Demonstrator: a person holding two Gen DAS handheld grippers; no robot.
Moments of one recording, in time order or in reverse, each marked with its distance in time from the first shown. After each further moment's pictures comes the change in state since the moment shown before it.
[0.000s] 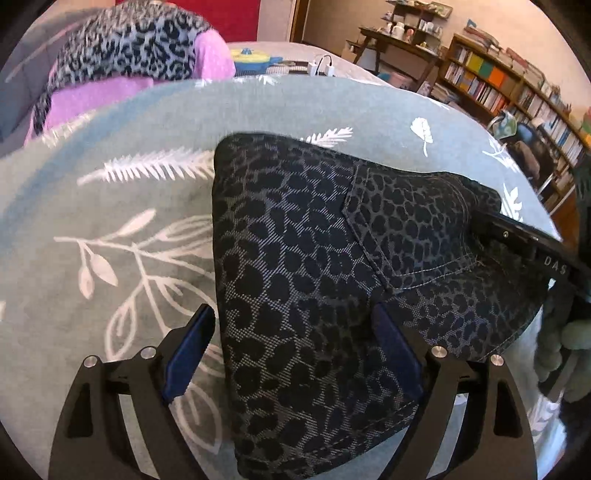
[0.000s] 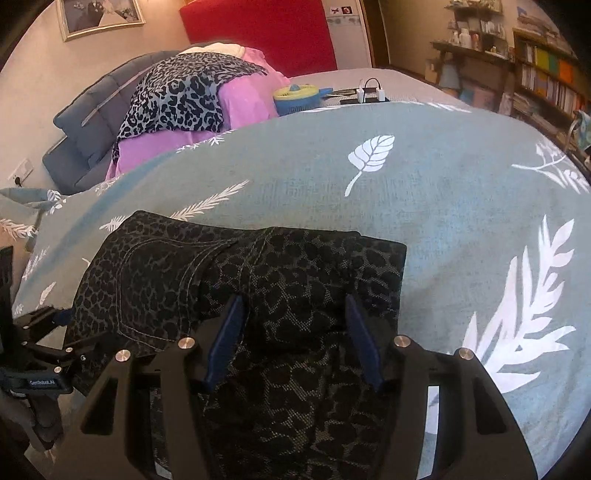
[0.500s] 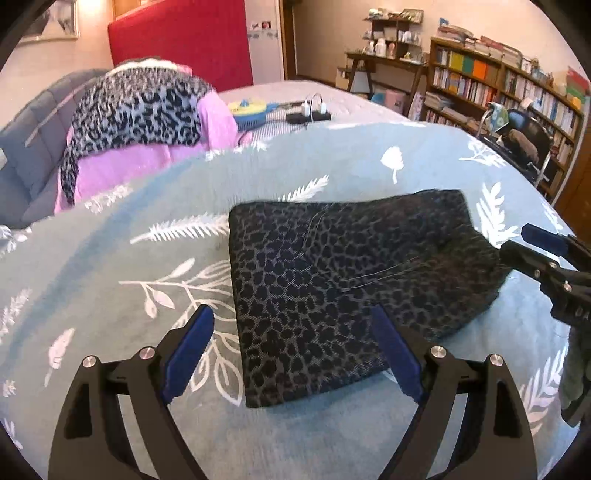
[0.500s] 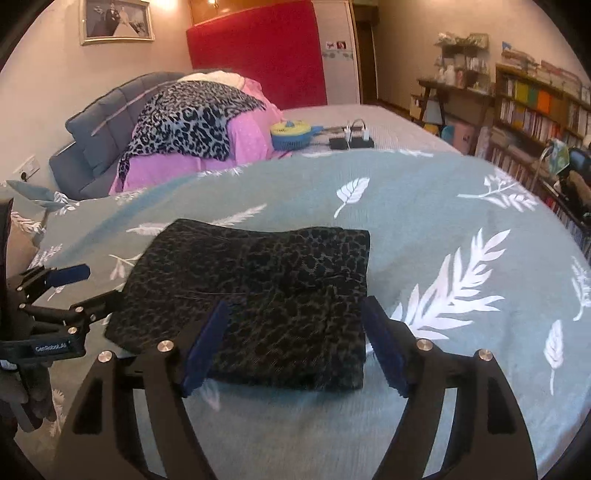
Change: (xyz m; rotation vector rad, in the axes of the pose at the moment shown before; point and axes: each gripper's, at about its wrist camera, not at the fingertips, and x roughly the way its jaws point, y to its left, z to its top) left arm -0.091 -0.035 -0.012 0.121 -0.150 0.104; right arm -0.115 0.037 -0.039 -0.042 -0.138 -0.079
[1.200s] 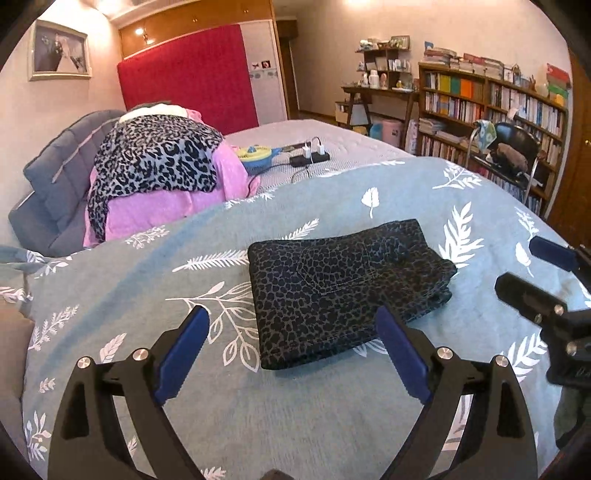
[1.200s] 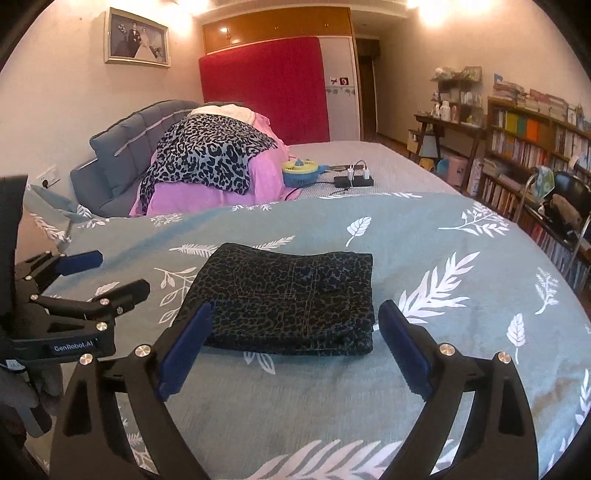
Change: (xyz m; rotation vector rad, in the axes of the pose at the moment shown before) left arm -0.128 -0.028 -0.018 0.036 -0.147 0.058; right arm -0.127 0.055 -0.023 -0.026 -0.141 -0.017
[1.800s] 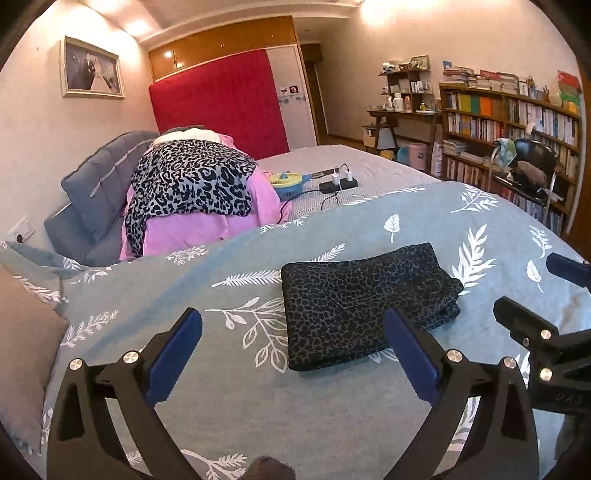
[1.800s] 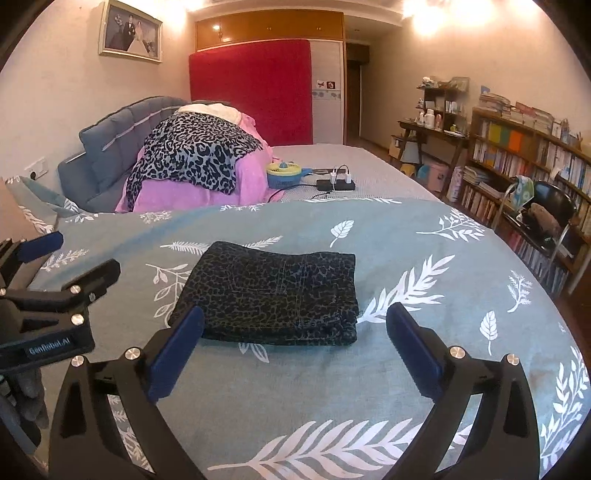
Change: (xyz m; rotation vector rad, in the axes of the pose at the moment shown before) left arm -0.053 -0.006 -0.004 -0.017 -0.094 0.129; right arm -0.032 0.021 -0.001 -0.021 0.002 -0.089
